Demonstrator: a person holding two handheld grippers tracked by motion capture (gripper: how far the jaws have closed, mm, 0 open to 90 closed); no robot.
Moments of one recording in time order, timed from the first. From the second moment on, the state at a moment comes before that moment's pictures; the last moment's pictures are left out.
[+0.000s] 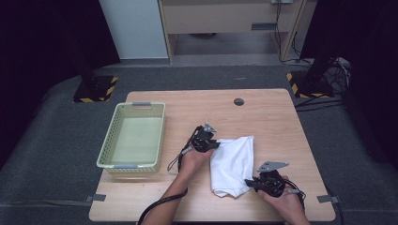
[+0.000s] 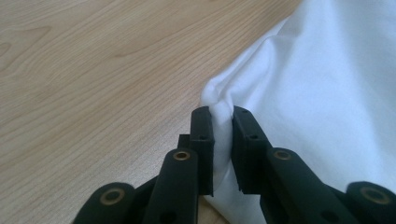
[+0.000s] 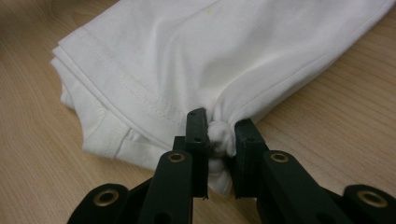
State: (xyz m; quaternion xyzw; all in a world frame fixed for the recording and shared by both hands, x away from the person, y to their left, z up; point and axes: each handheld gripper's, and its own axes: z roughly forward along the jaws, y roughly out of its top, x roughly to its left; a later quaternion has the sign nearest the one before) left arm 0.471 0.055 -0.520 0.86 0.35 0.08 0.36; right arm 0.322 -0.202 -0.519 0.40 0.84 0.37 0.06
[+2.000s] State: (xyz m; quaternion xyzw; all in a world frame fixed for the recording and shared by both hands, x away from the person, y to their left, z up) left arm 0.493 0.105 -0.371 0.84 0.35 0.15 0.39; right arm 0.376 -0.171 -0.403 0.26 0.83 0.50 0.05
